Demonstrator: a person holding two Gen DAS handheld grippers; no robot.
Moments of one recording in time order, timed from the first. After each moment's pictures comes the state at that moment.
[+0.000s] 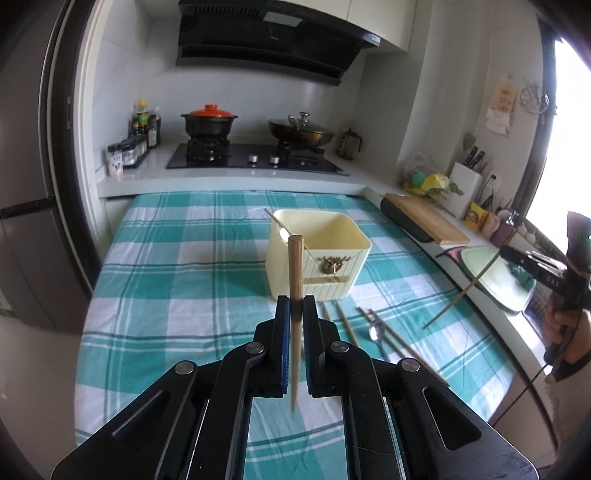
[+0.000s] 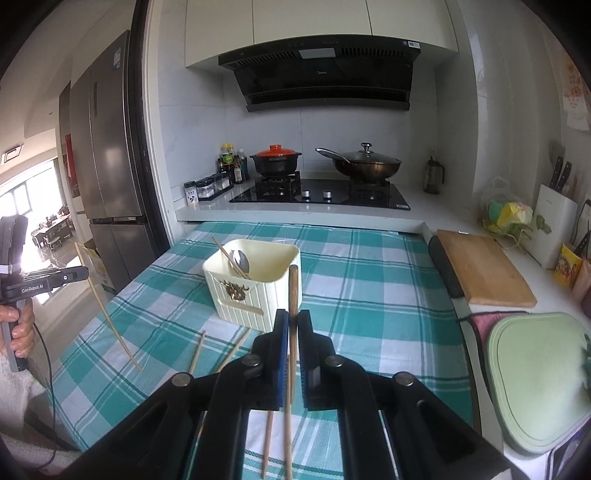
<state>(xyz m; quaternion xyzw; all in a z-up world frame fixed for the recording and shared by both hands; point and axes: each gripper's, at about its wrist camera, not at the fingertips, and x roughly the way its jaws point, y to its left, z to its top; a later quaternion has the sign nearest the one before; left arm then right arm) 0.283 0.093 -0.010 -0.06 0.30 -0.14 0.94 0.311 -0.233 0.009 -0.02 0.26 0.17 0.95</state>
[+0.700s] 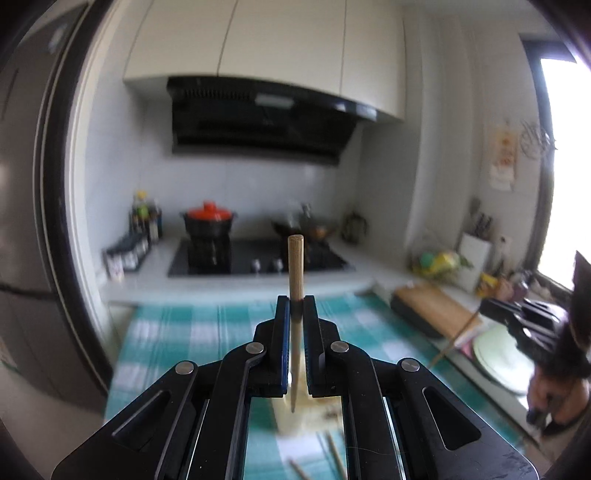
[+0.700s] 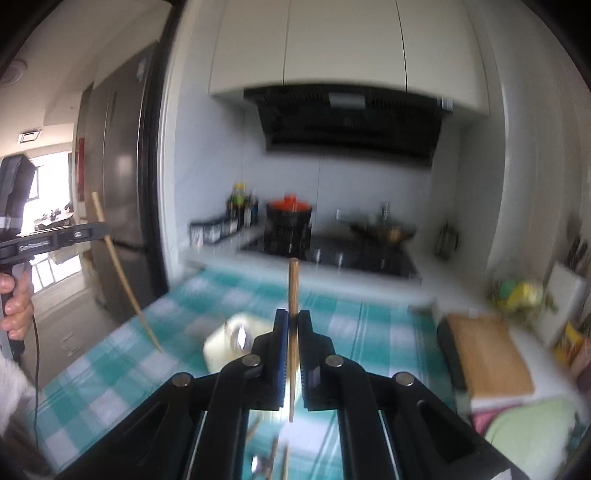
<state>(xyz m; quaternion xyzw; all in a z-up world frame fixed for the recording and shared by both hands) 0.371 0.068 0.110 -0.04 0.15 -0.10 0.98 0.374 -0.165 0.086 -0.07 0.14 0.17 0.97</state>
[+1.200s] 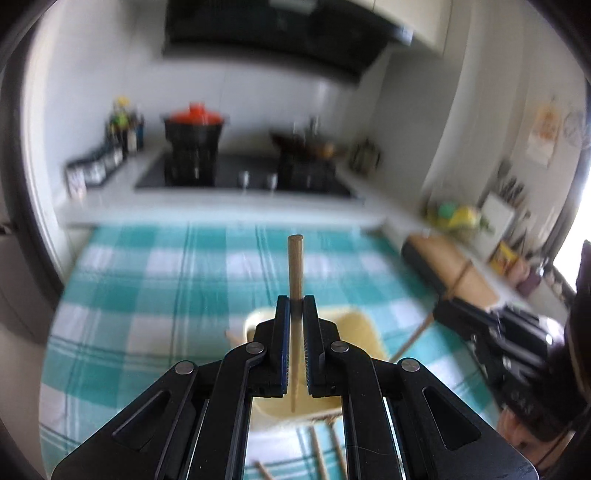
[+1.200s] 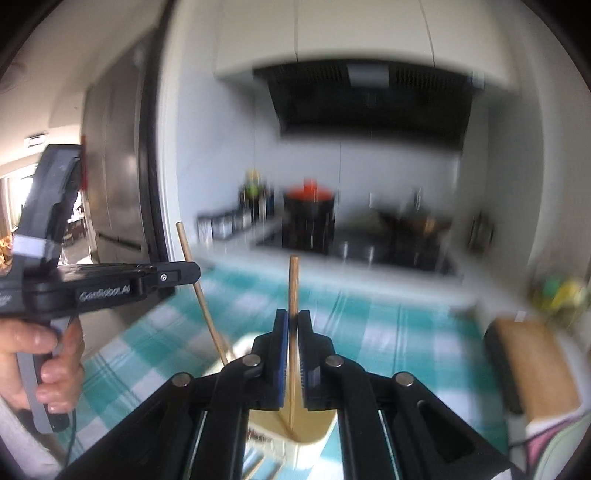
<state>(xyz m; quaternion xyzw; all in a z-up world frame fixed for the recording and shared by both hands) 0.512 0.028 0.001 -0.08 0.33 -0.12 0.93 0.494 -0.109 0.016 -0.04 0.26 0.21 0.94</state>
